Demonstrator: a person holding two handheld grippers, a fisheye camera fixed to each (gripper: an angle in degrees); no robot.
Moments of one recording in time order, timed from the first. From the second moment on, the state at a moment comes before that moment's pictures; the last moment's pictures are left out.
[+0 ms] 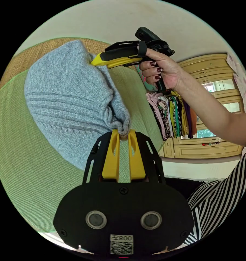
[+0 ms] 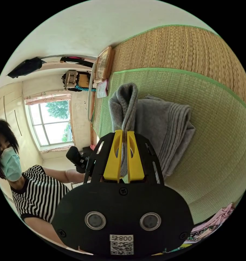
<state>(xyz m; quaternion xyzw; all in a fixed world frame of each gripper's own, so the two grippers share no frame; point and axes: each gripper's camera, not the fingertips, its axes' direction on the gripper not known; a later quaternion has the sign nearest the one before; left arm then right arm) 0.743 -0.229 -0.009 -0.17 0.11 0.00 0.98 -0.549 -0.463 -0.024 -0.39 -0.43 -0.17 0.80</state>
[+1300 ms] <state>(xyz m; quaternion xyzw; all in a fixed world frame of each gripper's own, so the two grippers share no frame) 0.908 -0.291 -0.137 -0.23 0.02 -0.01 0.97 -0.352 -0.306 0.094 -0.39 -0.34 -0.20 0.83</state>
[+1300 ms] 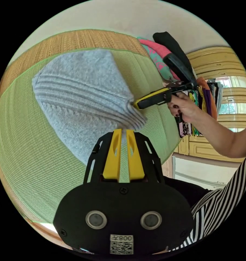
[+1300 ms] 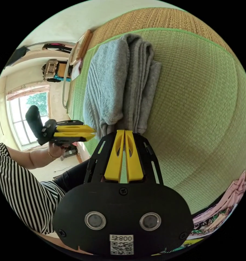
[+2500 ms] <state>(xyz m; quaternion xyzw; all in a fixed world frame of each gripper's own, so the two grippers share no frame) 0.865 -0.409 -0.121 -0.17 0.02 0.09 0.98 -0.479 -0.150 -0.027 -0.28 -0.16 -0.38 0.86</state>
